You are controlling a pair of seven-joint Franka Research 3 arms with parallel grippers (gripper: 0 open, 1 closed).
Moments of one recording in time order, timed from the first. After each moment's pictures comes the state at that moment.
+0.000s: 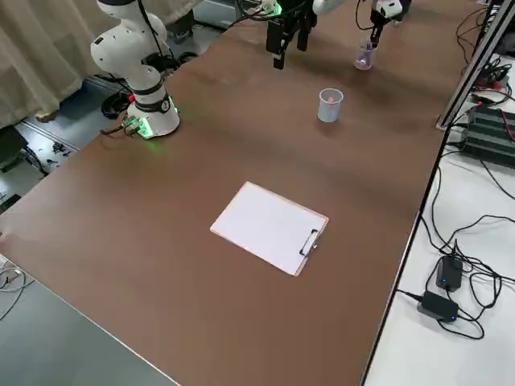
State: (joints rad) left arm -0.19 0.61 -0.44 -1.60 0.52 2.04 -0.90; right arm -0.12 0.14 0.05 -1.35 -0.04 1.46 0.04
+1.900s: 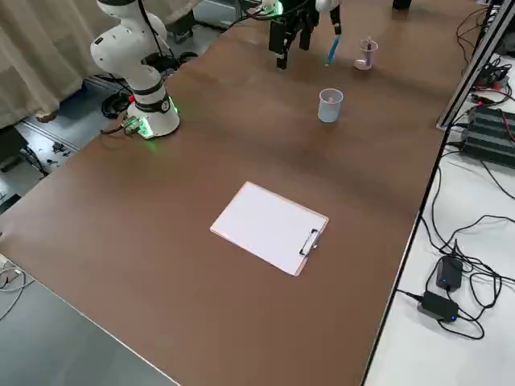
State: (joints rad) left arm -0.64 0.60 -0.44 -1.33 0.65 2.15 -1.62; right arm -0.12 0.14 0.05 -1.35 -0.04 1.48 0.04
